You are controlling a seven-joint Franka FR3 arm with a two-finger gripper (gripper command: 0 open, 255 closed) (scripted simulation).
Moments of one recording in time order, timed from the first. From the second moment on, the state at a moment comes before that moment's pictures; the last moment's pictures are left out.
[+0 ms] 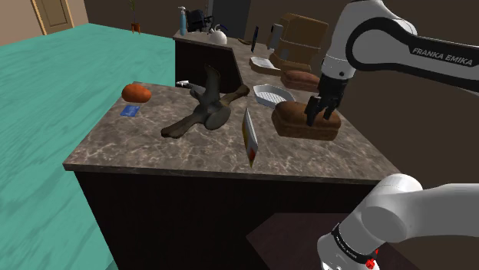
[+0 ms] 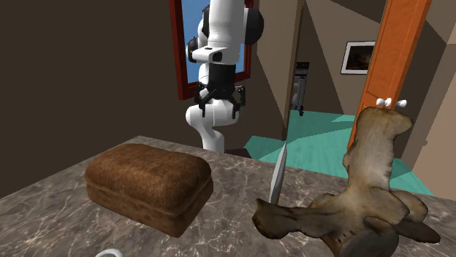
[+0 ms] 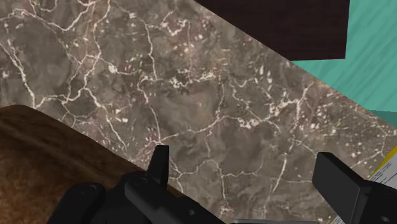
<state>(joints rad) 0.00 -0.75 0.02 -2.35 -0.07 1.53 0.11</state>
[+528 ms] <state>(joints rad) -0.02 -0.61 0.13 -2.32 0.01 1.68 0.34</state>
